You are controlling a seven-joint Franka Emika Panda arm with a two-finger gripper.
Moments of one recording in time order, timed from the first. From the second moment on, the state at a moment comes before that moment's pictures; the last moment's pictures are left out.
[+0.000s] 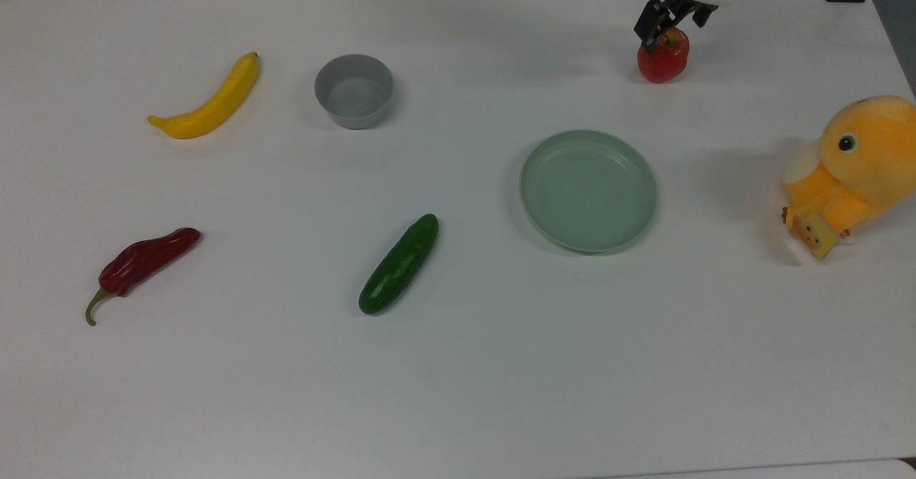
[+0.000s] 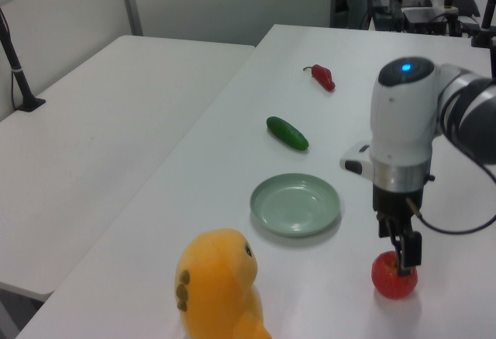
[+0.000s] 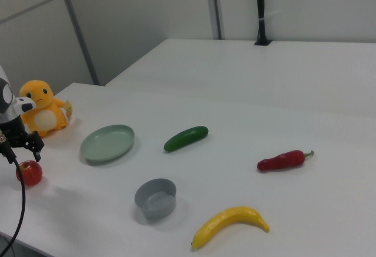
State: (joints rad) arm 0.43 0.26 0.44 -1.93 -0.07 2.13 0.31
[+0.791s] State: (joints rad) arm 0.43 0.29 0.44 -1.92 -0.14 2.15 0.32
